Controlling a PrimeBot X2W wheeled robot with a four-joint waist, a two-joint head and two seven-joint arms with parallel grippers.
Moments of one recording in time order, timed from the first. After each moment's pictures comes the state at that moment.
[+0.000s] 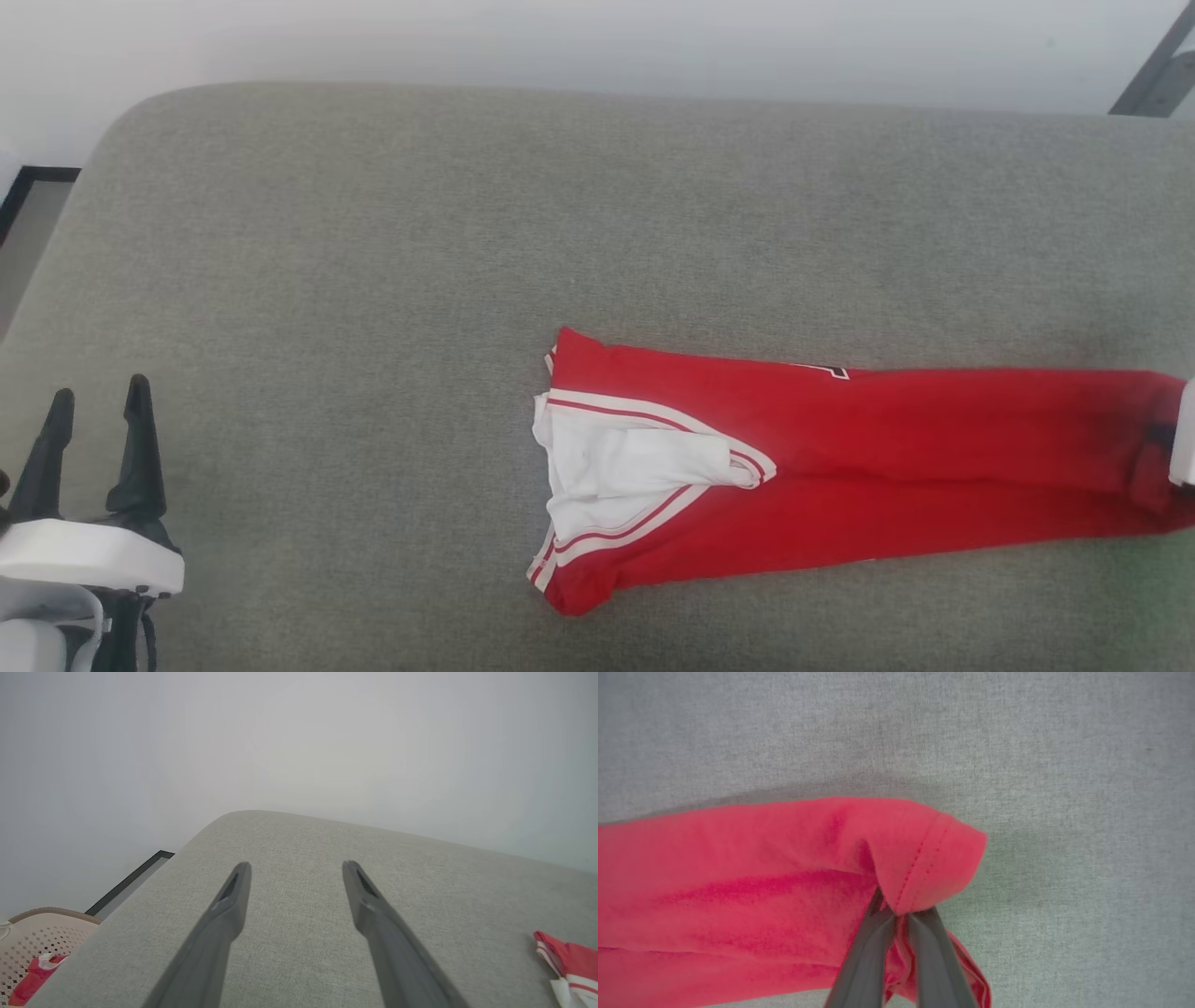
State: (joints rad) left arm -0.15 0.38 0.14 0.33 -0.52 -0.12 -0.26; right arm -0.44 -0.41 -0.24 0.44 0.38 0.13 0.93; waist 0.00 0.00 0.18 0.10
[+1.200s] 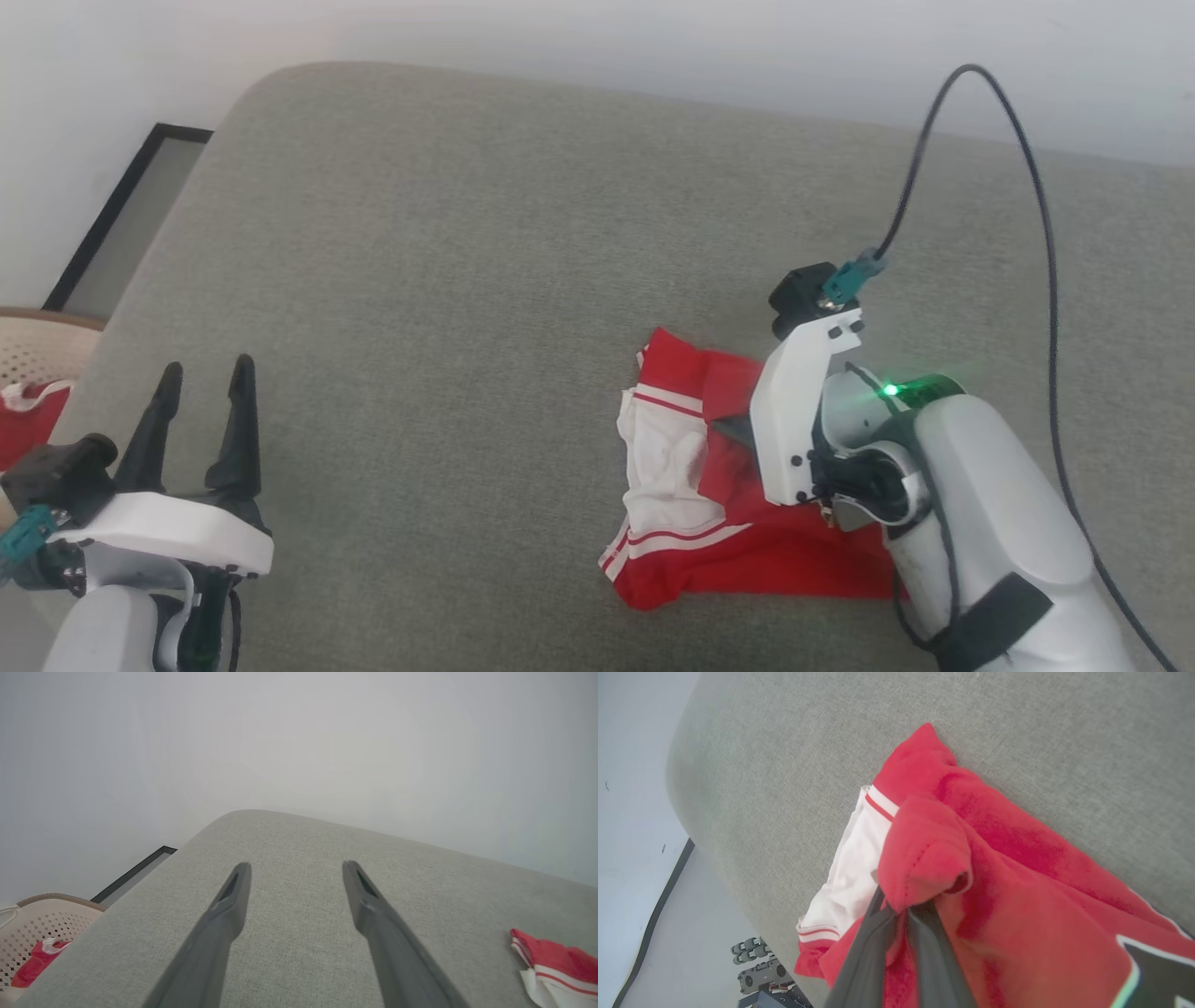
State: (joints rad) left arm -0.21 0.32 0.04 0.34 -0.51 -0.13 -0.26; right arm -0.52 -0.06 0.26 0.33 0.53 0.13 0.91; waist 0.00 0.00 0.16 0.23
